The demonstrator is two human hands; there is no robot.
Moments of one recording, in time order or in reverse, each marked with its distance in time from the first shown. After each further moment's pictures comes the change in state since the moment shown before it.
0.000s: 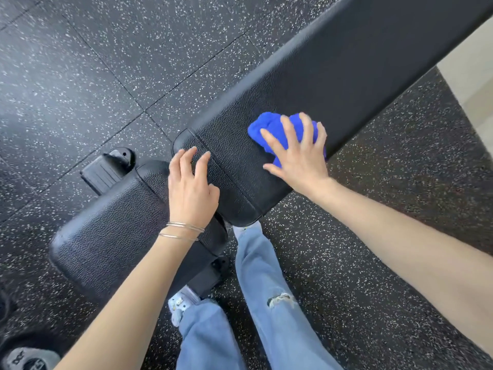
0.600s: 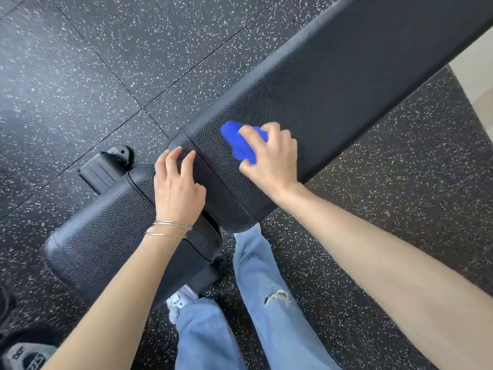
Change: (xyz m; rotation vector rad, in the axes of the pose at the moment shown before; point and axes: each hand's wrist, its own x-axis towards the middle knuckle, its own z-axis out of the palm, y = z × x) left_hand 0.019 -0.006 0.002 0.056 -0.019 -0.071; right_hand 0.029 -0.037 -0.023 0.579 -0.001 0.216
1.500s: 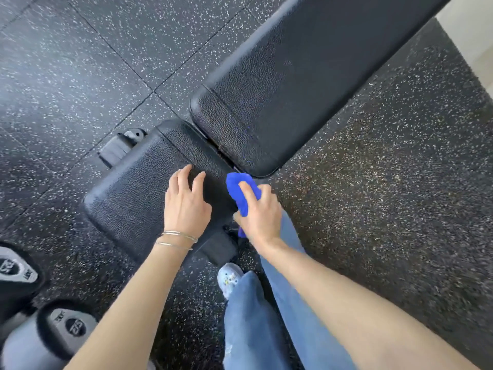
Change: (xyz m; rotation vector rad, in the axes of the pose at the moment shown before) left_hand -0.118 -0.070 0.008 0.089 -0.183 0.089; right_hand -0.195 -0.091 0.078 0.232 -0.110 0.320
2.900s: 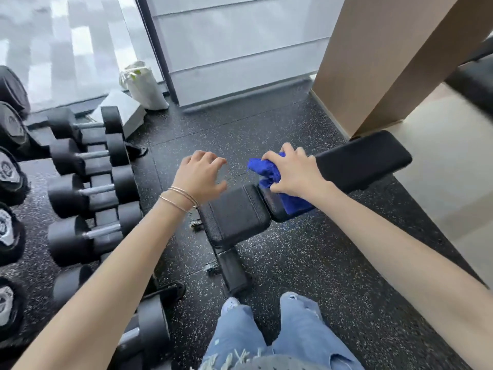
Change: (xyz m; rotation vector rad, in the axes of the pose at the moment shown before) left_hand -0.346 0.028 -0.327 0.205 0.392 0.014; right_hand -0.244 -0.188 -0.398 -0.530 0.029 -0.679
